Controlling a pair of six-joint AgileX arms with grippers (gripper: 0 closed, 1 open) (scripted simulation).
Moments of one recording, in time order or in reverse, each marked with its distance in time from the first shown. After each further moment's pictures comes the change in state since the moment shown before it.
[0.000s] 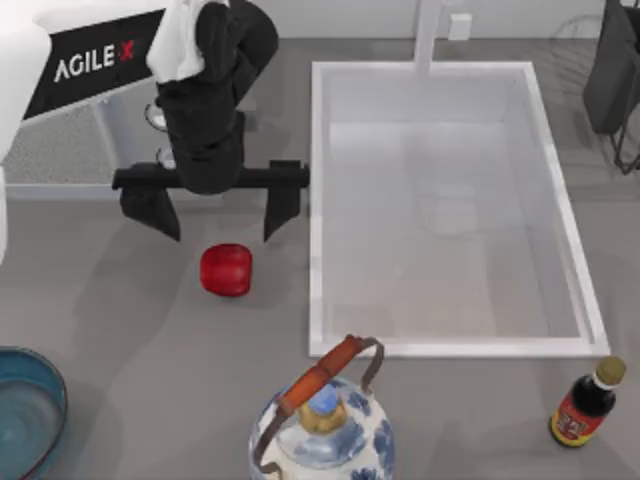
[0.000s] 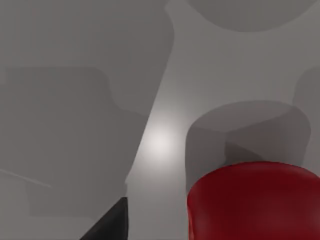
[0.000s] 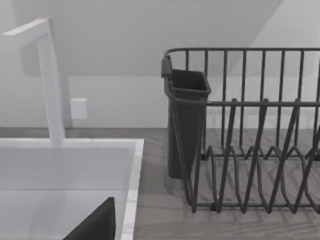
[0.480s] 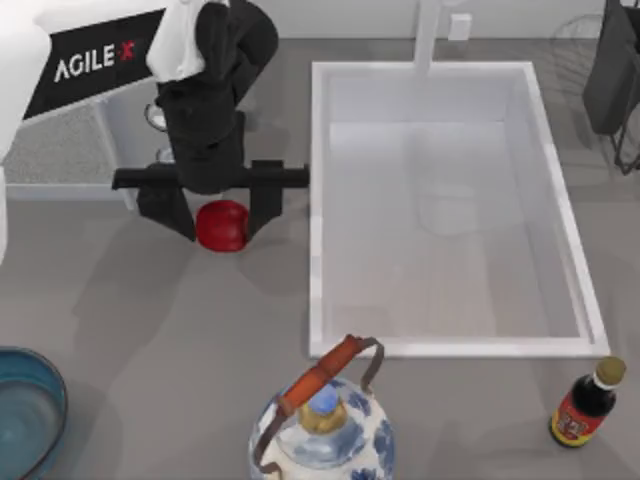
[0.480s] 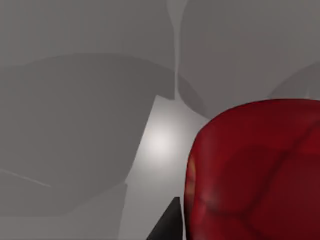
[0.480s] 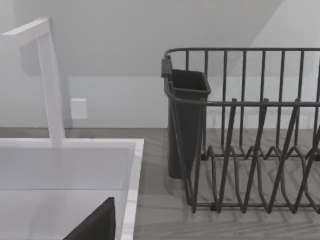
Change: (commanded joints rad) left arm 0.000 0.000 0.000 0.000 0.000 0.000; right arm 0.000 0.000 0.000 0.000 0.000 0.000
